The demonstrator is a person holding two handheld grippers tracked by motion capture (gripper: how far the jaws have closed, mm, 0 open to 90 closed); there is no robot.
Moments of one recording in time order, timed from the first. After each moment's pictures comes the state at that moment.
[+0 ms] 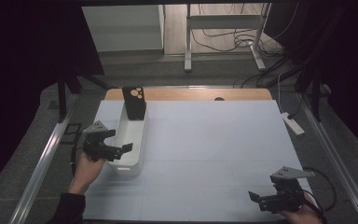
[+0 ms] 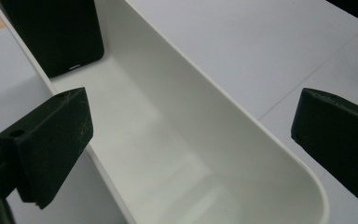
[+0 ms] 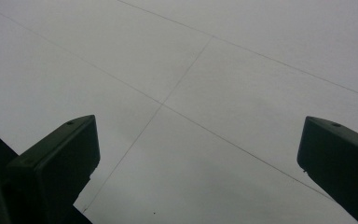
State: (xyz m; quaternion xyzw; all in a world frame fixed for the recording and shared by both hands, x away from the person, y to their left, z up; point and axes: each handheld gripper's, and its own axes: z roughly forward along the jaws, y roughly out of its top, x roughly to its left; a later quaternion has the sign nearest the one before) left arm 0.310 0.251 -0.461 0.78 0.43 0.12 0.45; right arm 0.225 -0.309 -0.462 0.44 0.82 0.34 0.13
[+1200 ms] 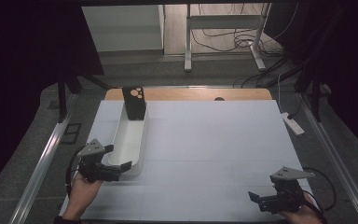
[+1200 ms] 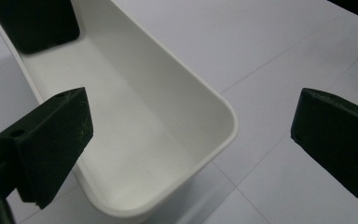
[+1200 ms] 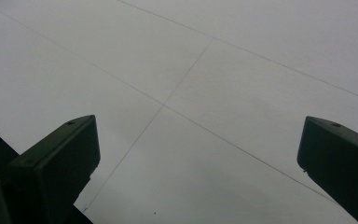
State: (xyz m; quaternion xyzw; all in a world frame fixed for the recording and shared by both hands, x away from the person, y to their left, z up) left arm 0.248 0.241 -0.463 0.78 0.42 0.13 0.45; right arm 0.223 -0.308 -0.461 0.43 0.82 0.34 0.14
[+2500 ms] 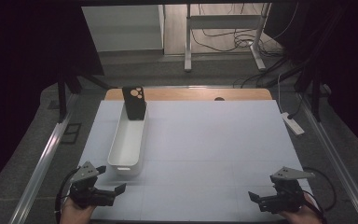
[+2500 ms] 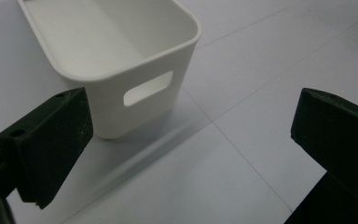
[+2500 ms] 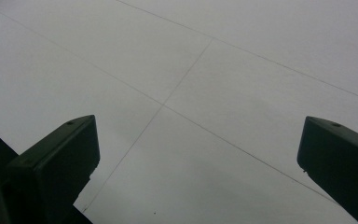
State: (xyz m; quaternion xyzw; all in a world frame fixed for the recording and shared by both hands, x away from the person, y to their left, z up) left arm 0.188 0.243 -0.475 0.78 0.45 0.13 0.42; right arm 0.223 -0.308 -0.461 0.43 0.82 0.34 0.14
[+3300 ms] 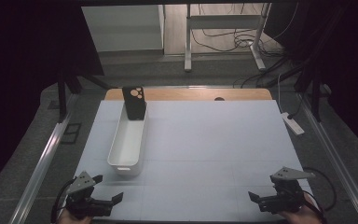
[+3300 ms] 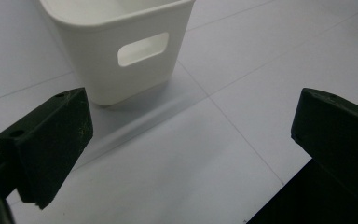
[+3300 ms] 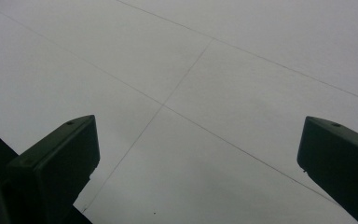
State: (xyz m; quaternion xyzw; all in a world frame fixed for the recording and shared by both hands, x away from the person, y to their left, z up) left arm 0.166 0.247 -0.487 0.77 0.46 0.13 0.41; right arm 0.223 -0.308 -0.461 0.43 0.82 0.34 0.14
